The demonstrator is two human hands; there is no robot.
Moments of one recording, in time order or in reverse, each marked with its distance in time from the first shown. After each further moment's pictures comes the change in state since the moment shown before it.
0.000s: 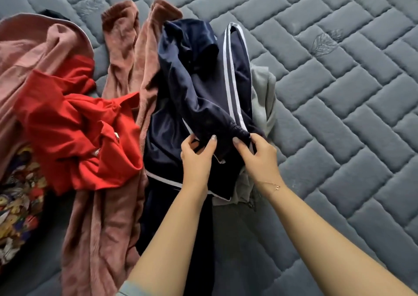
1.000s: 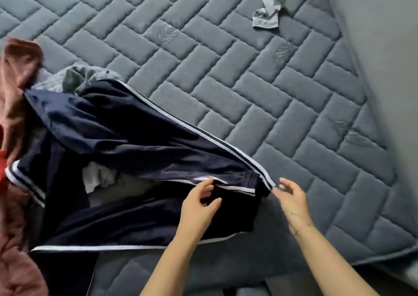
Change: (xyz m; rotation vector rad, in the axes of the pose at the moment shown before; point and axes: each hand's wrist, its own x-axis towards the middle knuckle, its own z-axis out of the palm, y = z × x) left_hand -0.289 -0.139 0.251 0.673 -0.432 0.072; right_hand -0.186 0.254 -0.394 0.327 0.345 0.709
